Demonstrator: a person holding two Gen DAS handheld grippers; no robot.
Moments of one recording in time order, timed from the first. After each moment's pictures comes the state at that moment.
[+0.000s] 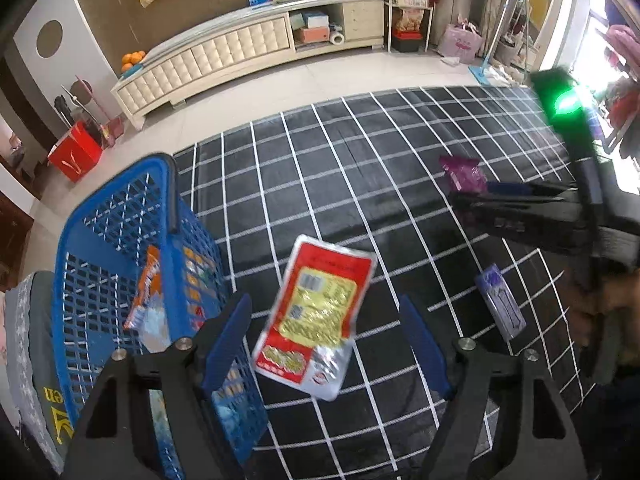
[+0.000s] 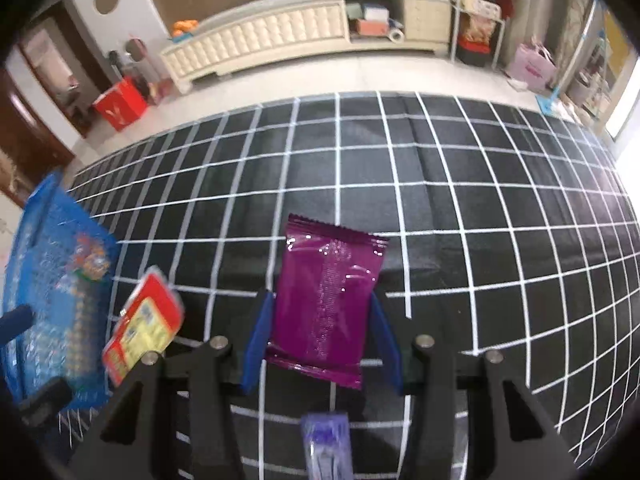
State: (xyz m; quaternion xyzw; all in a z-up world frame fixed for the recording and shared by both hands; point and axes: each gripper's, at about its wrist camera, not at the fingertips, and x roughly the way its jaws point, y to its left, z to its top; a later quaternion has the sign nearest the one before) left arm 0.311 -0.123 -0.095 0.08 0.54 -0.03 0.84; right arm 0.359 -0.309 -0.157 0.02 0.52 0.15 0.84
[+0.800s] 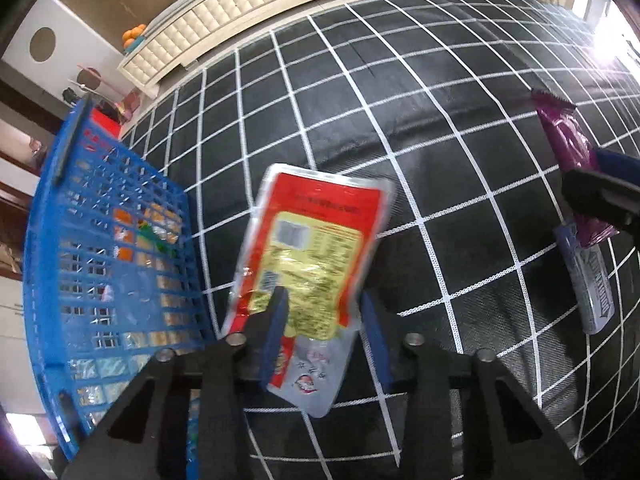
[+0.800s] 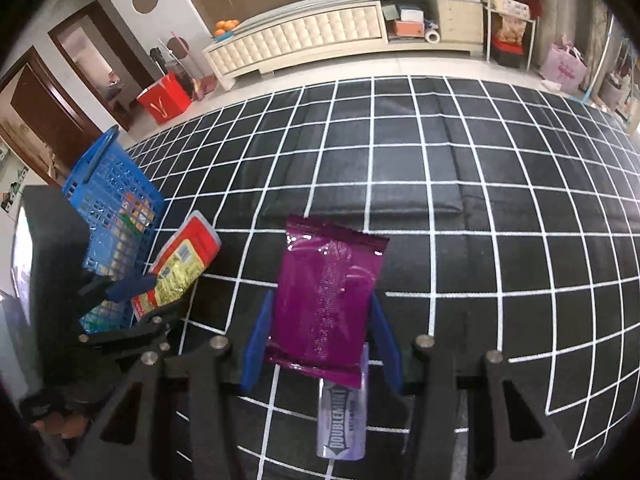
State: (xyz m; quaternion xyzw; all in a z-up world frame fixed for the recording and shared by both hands) left arm 0.334 -0.145 -0.194 0.15 0.61 0.03 0.78; right arm 0.333 -0.313 -0.177 0.04 0.51 0.22 0.83
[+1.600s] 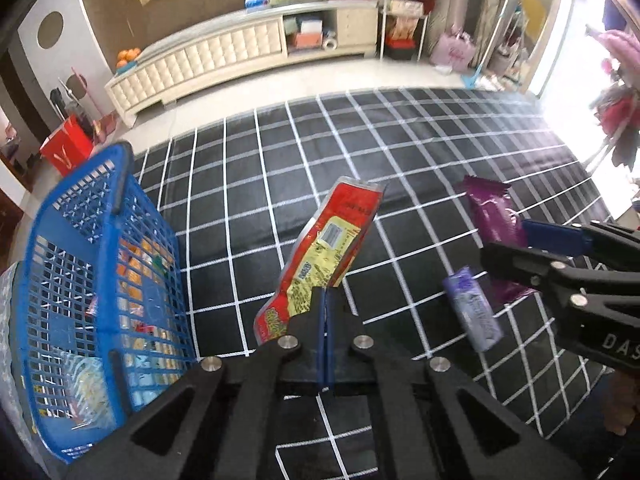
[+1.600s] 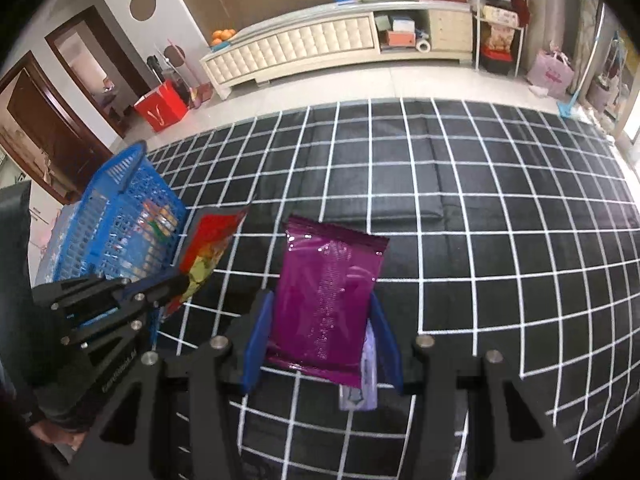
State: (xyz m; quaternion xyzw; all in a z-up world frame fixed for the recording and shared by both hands) left arm 0.291 -0.144 -0.105 0.05 0.51 -0.05 0.85; right arm 0.300 -0.309 -0.125 0.04 0.50 0.20 0.84
